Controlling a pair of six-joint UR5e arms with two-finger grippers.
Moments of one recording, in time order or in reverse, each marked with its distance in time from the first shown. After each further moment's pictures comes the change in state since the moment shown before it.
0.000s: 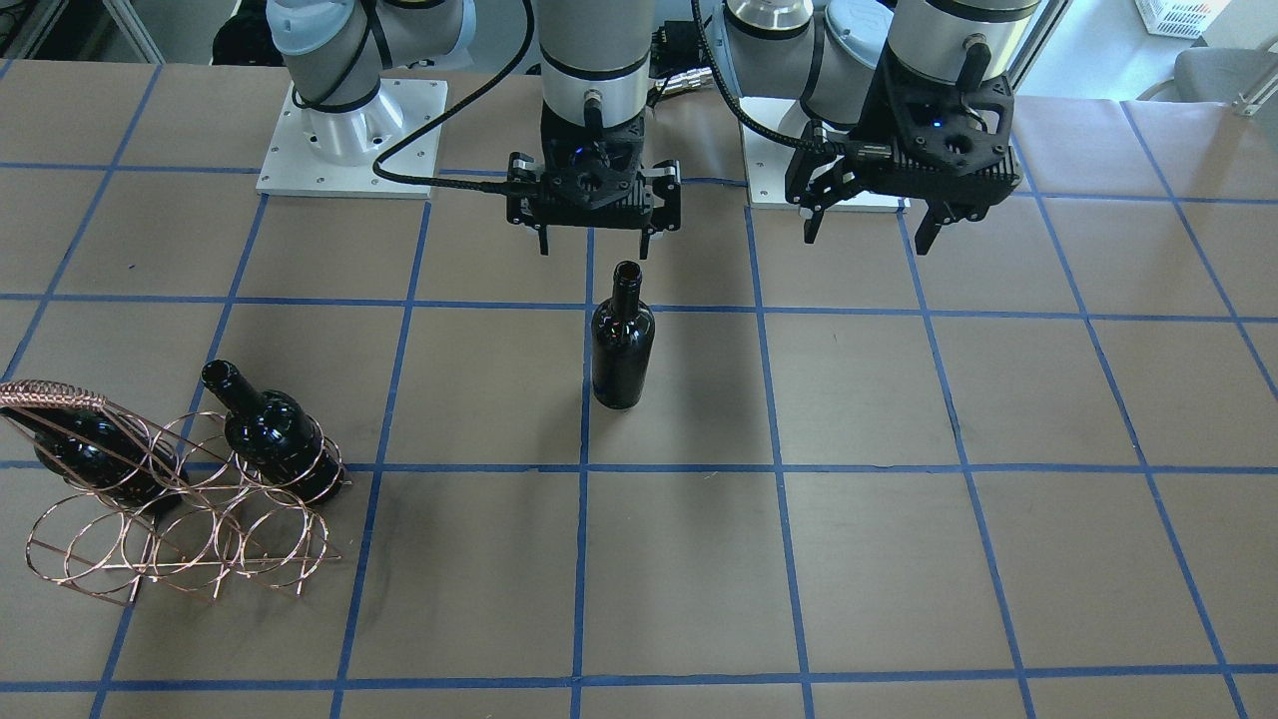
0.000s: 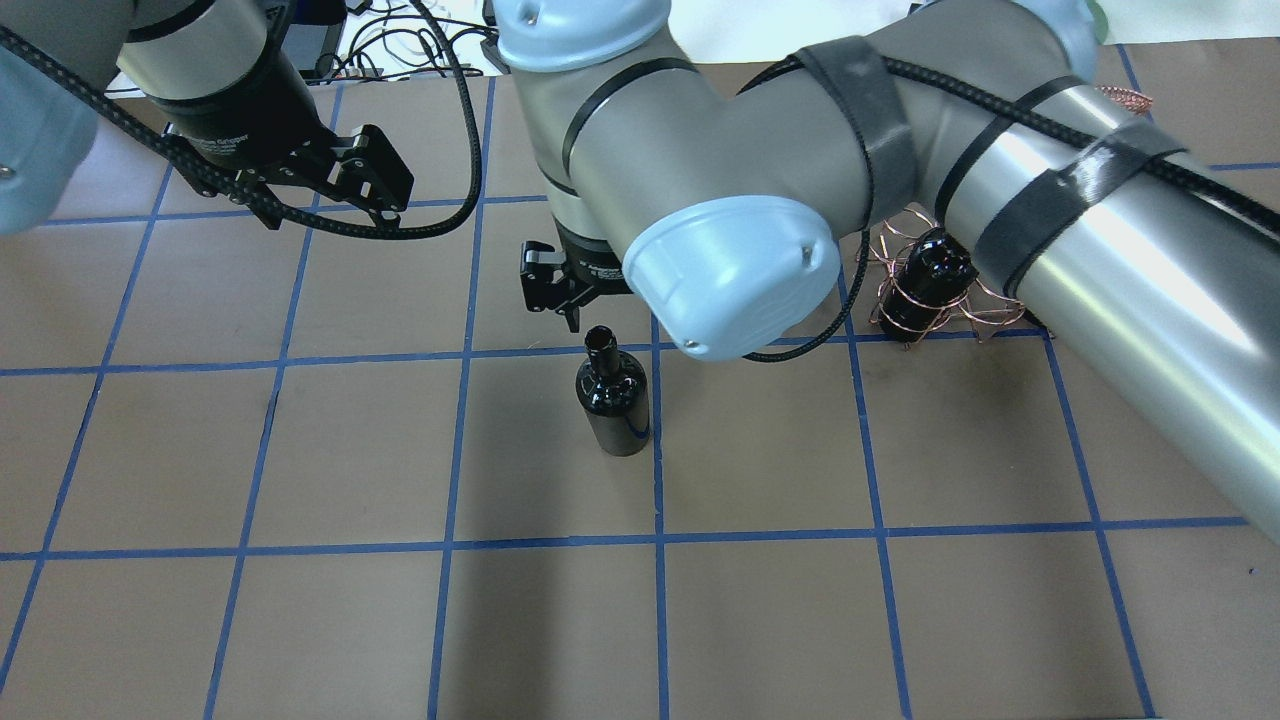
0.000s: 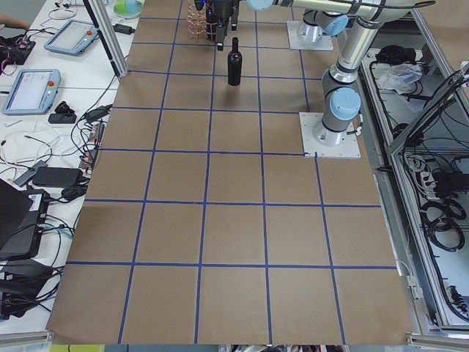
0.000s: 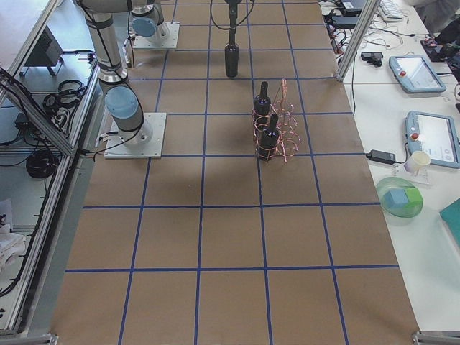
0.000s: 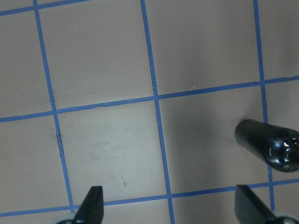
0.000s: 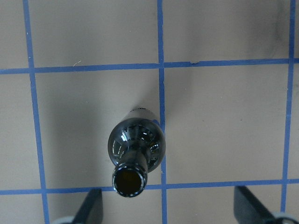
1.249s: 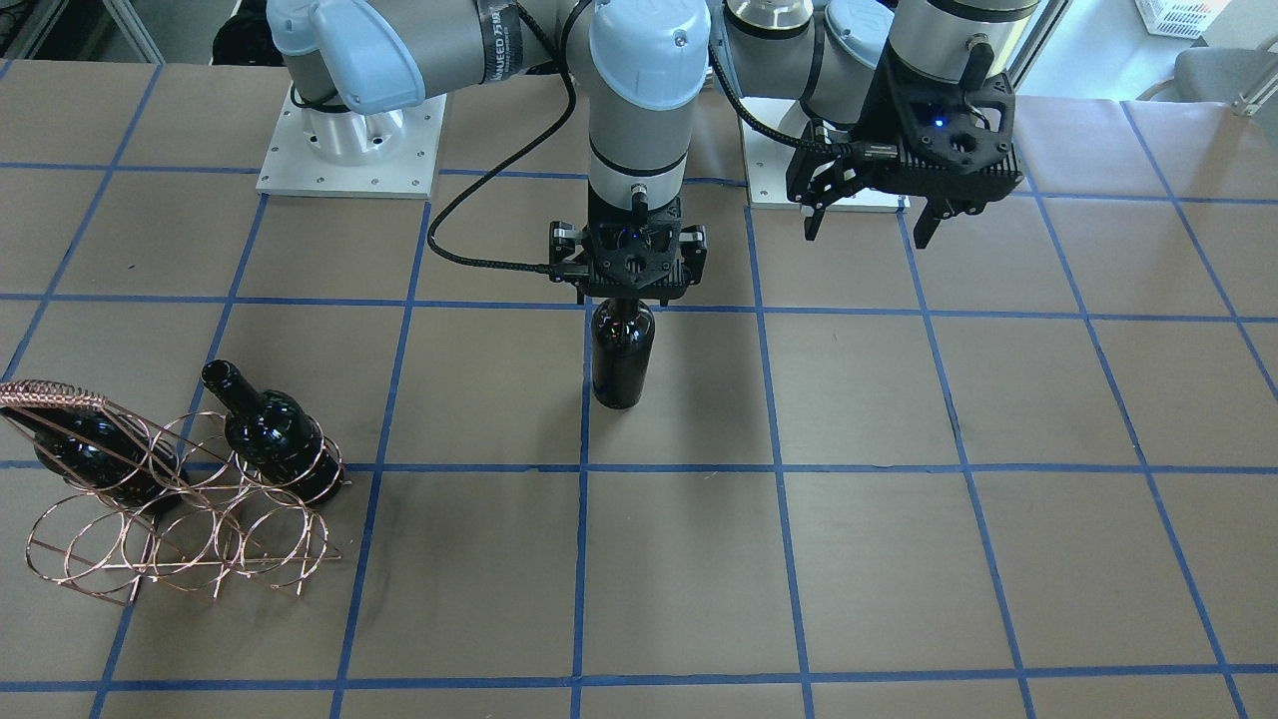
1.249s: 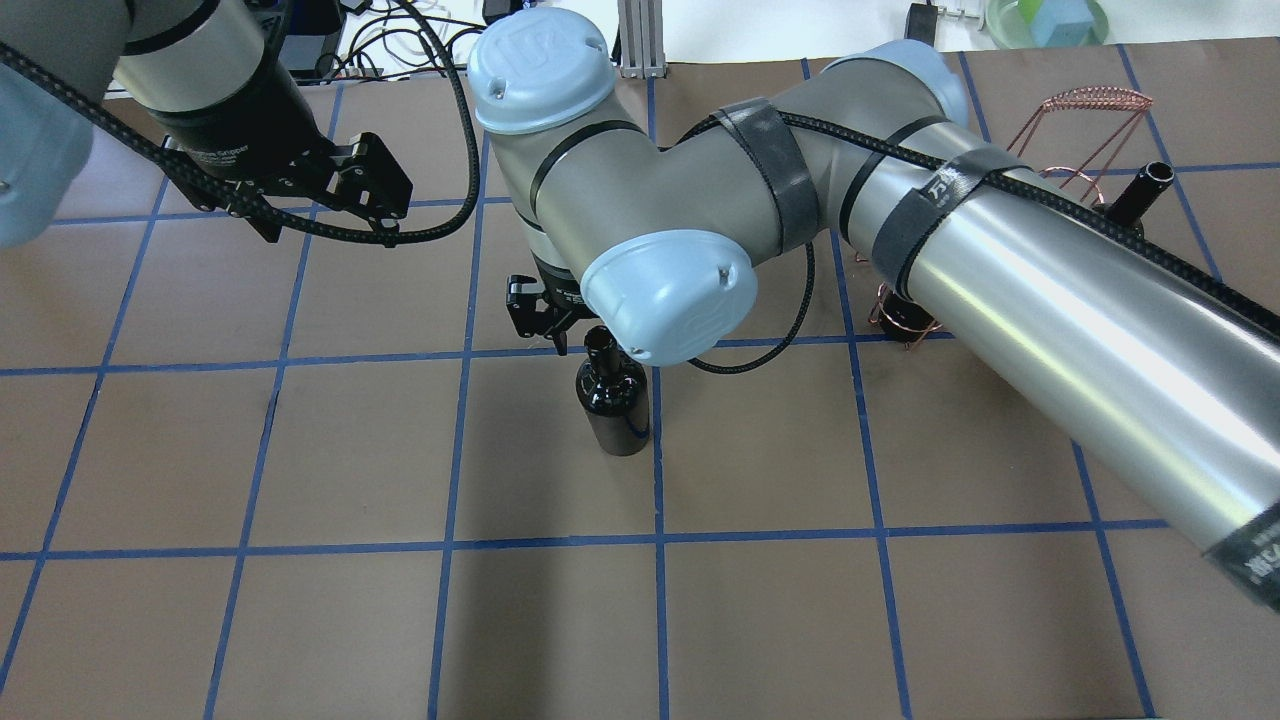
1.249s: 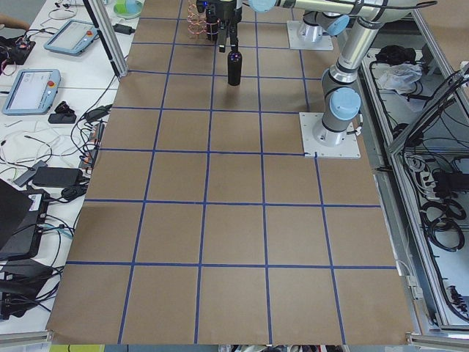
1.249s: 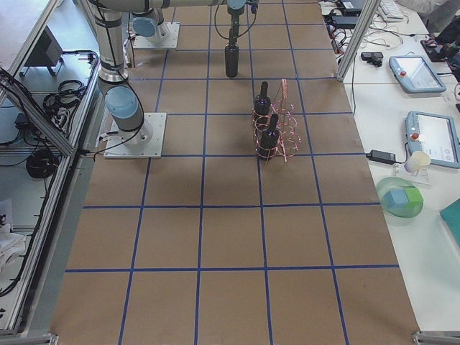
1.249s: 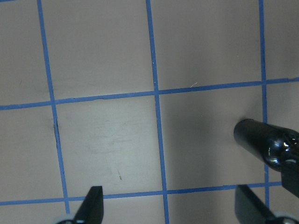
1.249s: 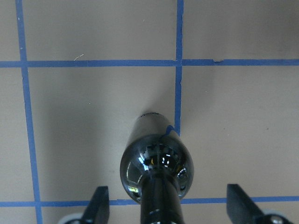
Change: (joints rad) left arm 0.001 0.012 -0.015 -0.005 -0.005 -0.057; right arm 0.013 0.100 0.011 -0.069 0.011 -0.012
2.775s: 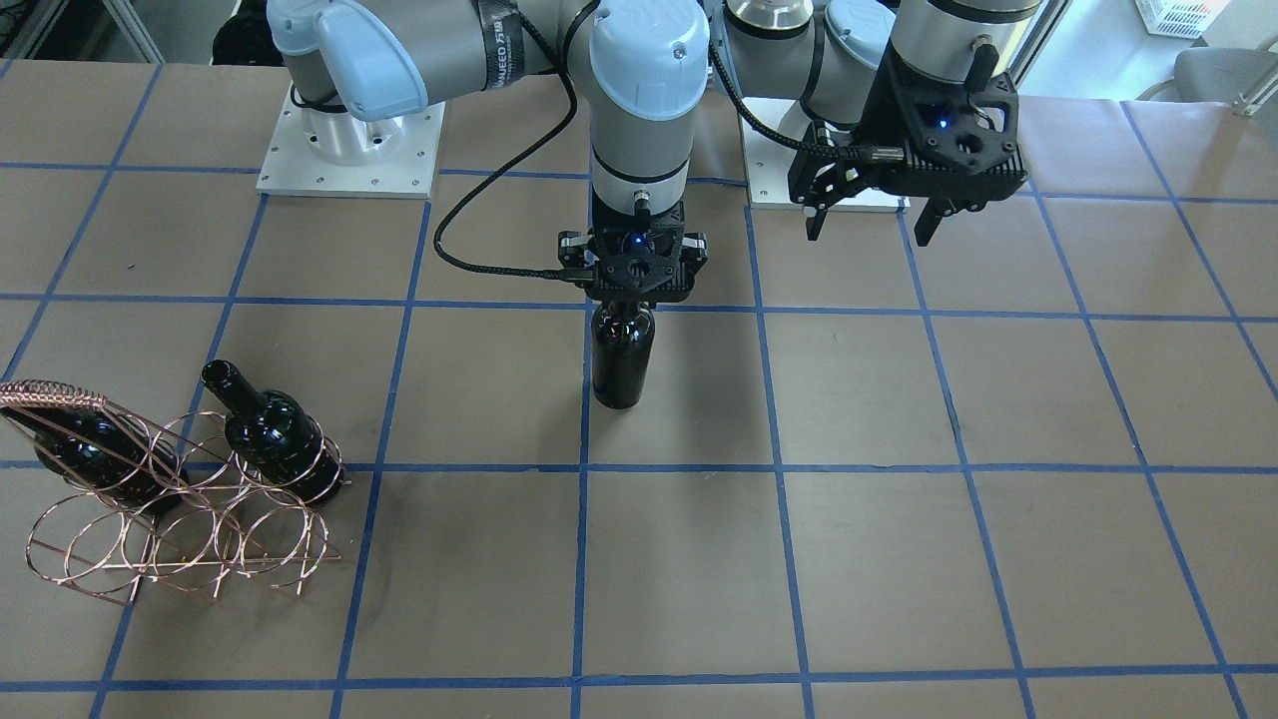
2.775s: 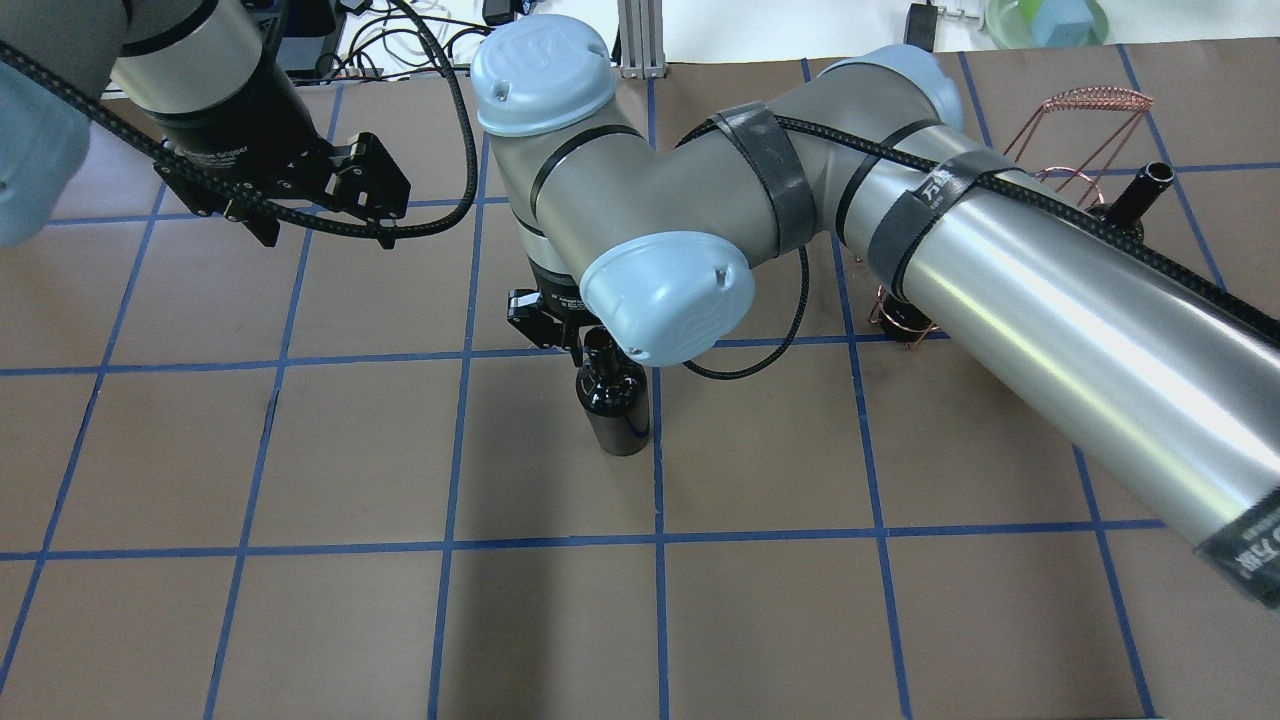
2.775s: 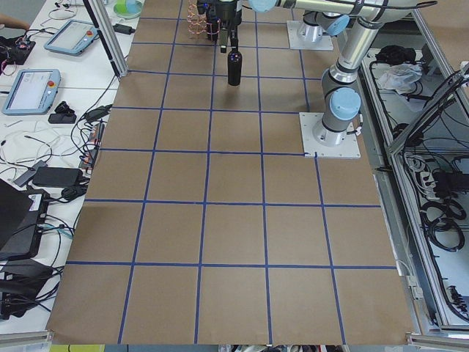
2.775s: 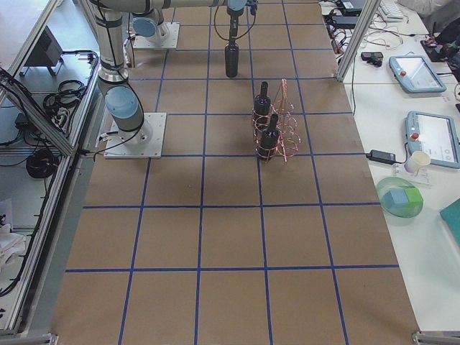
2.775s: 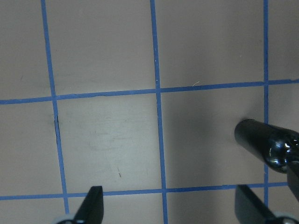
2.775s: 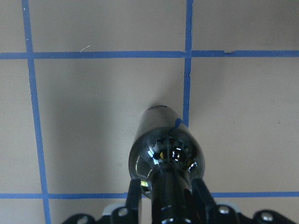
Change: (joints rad) left arm 0.002 0.000 0.000 -0.008 0.000 -0.012; right arm 0.000 0.004 0.002 0.007 0.036 -0.002
